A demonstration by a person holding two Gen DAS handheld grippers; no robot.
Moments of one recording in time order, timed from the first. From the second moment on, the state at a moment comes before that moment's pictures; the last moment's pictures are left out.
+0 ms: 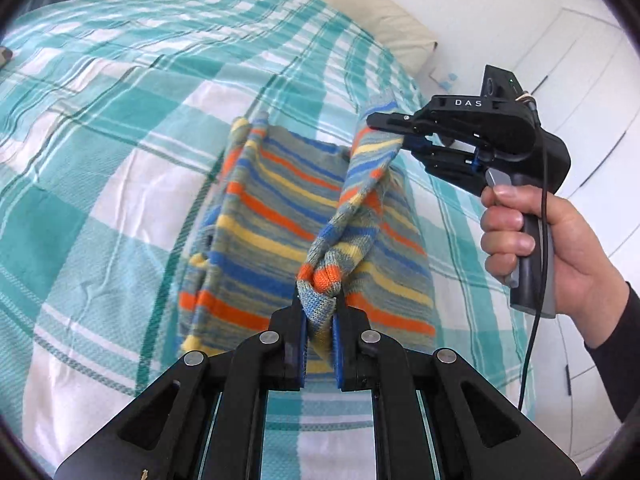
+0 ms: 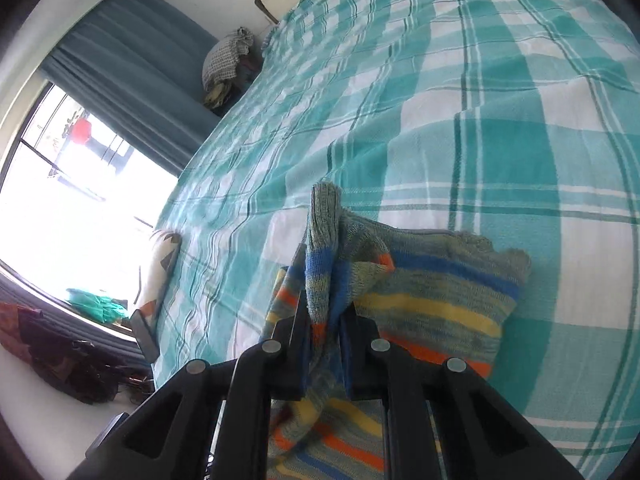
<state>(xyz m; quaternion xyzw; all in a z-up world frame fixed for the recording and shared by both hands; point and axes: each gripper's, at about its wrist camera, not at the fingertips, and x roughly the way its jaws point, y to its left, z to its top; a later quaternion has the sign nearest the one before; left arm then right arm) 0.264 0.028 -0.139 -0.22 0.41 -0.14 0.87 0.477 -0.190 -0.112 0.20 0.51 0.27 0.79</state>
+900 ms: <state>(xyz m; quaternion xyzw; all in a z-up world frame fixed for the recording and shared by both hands) 0.331 0.051 -0.130 -0.11 0.47 -0.09 0.87 0.311 -0.198 -0.180 0.00 0.50 0.28 0.82</state>
